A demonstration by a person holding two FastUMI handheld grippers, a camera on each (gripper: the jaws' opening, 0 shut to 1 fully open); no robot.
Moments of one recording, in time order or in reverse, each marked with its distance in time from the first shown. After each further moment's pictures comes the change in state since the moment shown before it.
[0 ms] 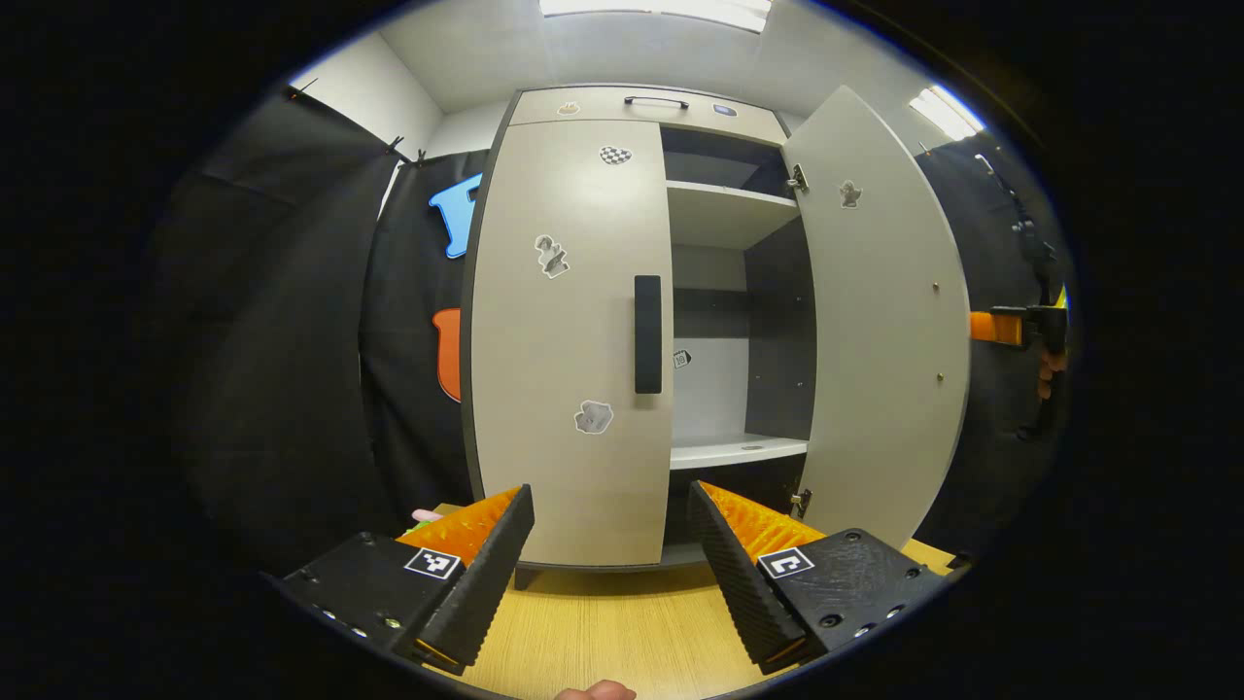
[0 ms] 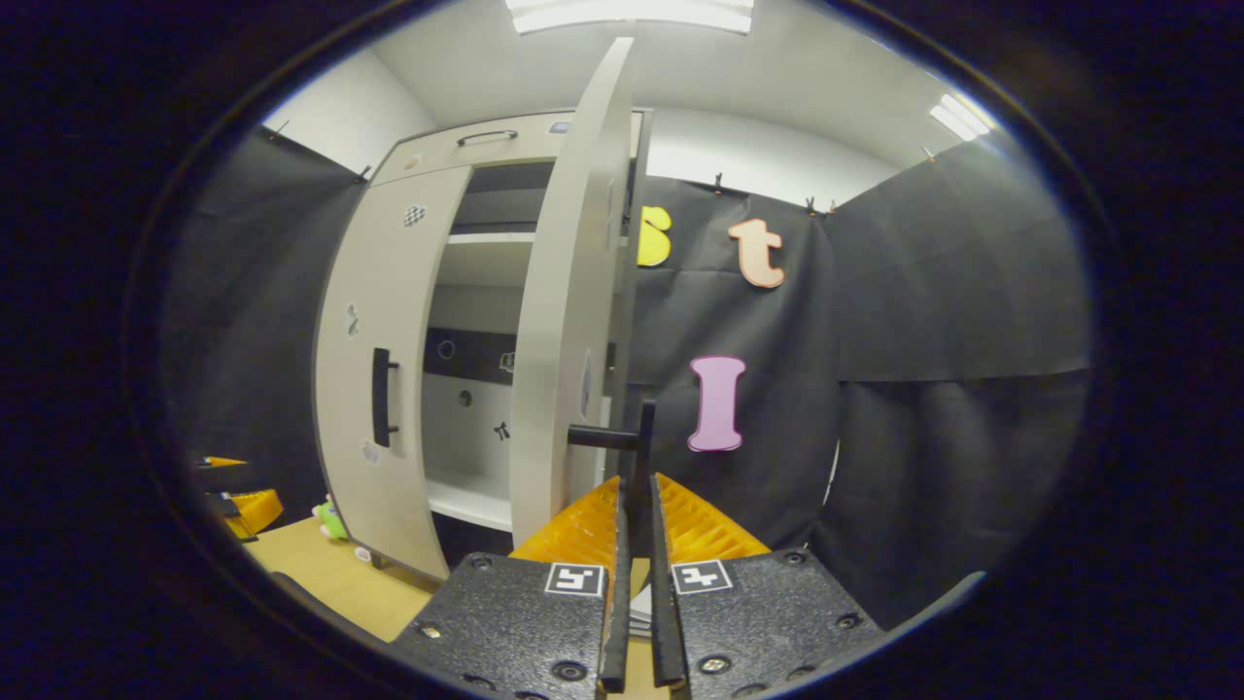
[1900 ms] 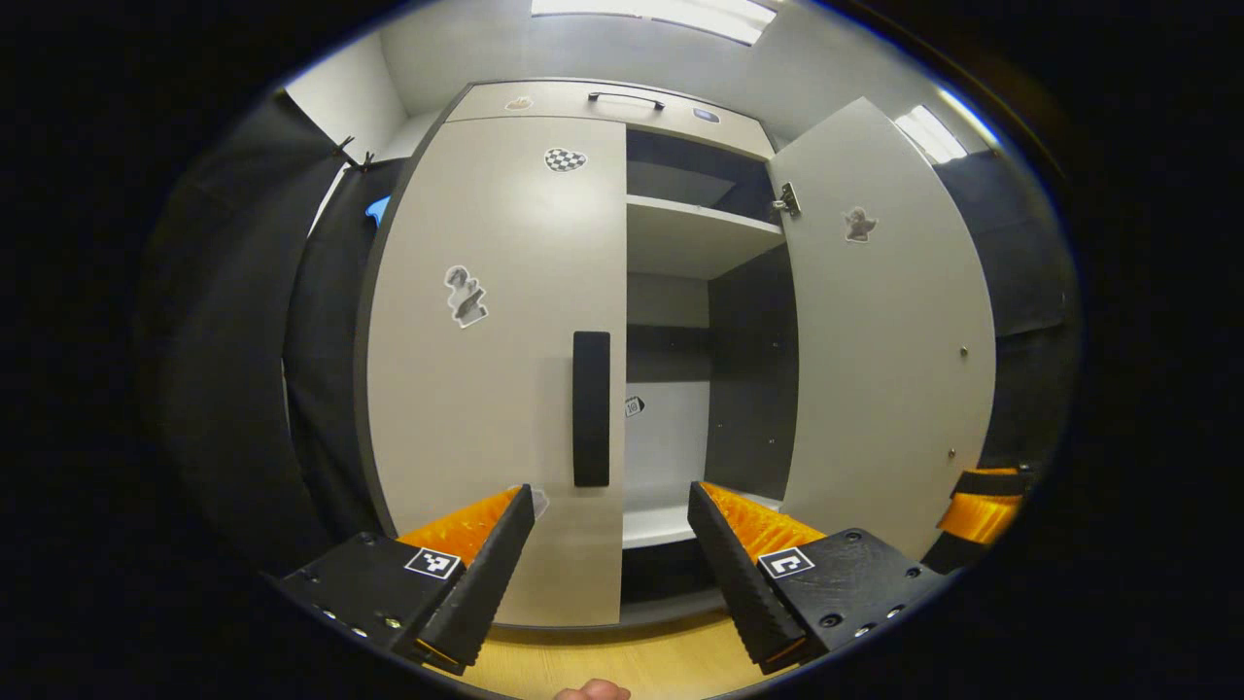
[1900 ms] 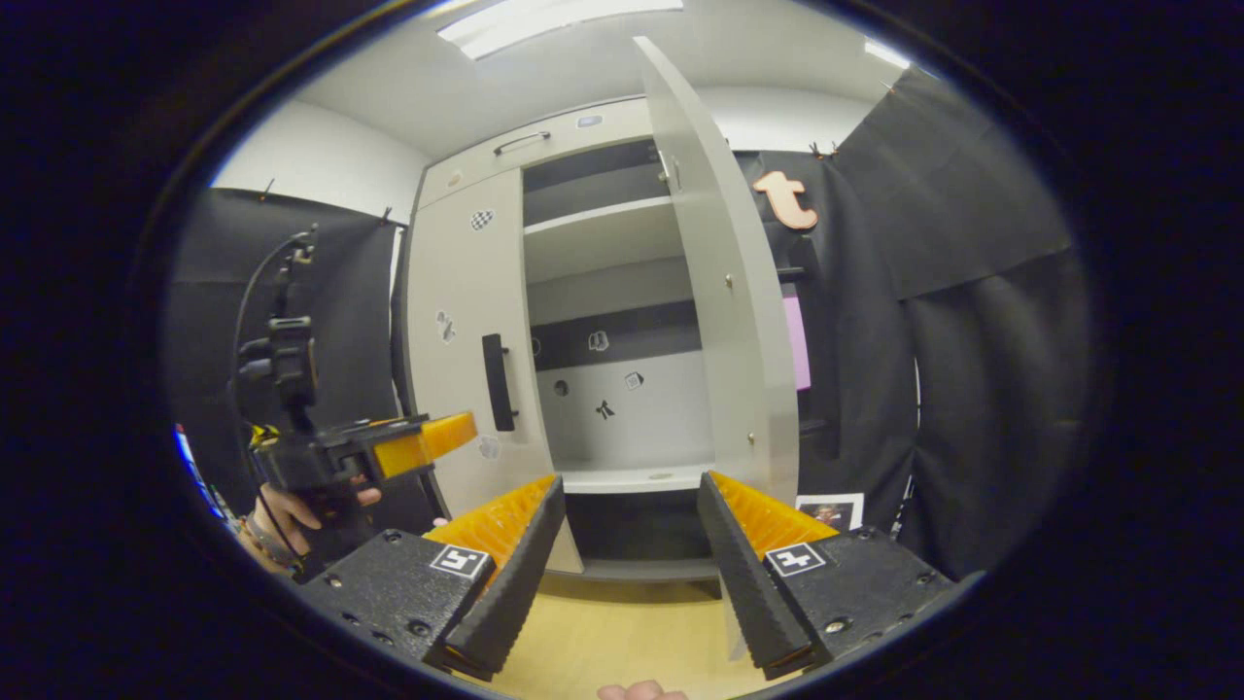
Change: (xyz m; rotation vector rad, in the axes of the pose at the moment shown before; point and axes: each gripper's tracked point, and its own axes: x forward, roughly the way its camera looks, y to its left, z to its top) left arm 0.115 -0.039 0.076 -0.018 -0.088 -0.164; right arm -0.046 0.123 -0.075 0.177 0.028 0.169
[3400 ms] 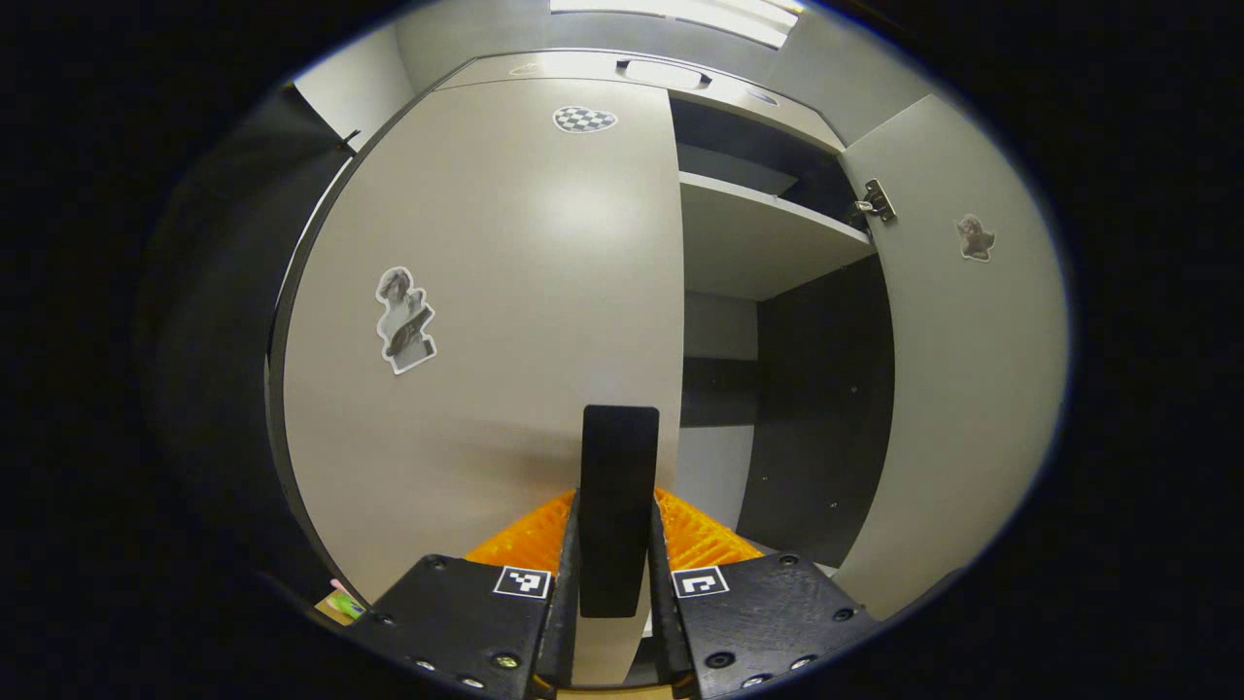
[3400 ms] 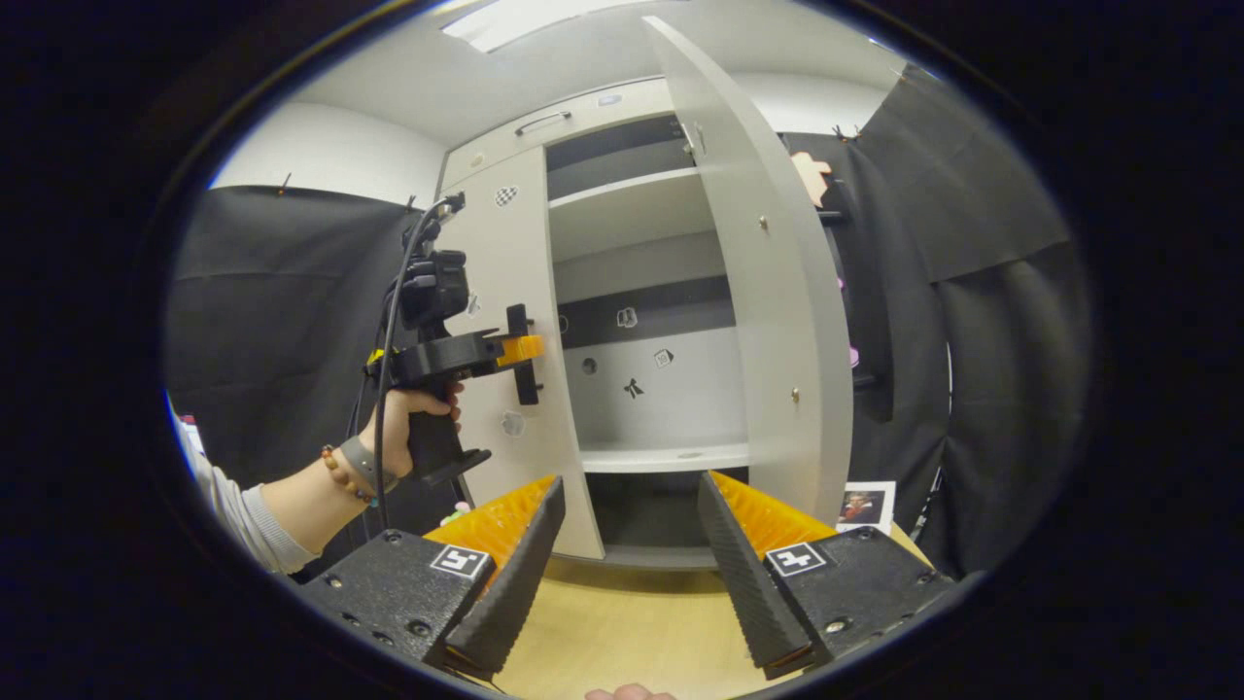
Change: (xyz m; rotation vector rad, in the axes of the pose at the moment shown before) left arm 0.105 0.023 0.023 -0.019 -0.036 0.073; right arm 0.015 0.014 -0.025 -0.008 0.047 0.092
